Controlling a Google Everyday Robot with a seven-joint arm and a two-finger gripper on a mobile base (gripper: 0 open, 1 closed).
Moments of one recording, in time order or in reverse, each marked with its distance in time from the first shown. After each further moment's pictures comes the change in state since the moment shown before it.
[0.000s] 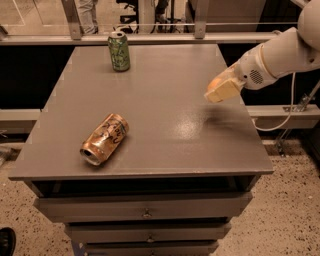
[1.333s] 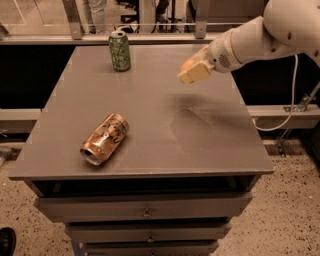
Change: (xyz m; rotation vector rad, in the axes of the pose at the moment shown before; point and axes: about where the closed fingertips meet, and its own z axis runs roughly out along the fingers) arm -0.079 -0.017 0.043 0.024 -0.149 -0.063
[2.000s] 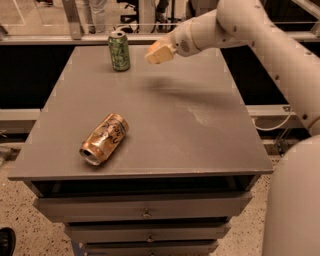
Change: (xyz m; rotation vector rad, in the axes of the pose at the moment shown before) arm -0.078 -0.041 0.096 -0.018 -0.158 -0.028
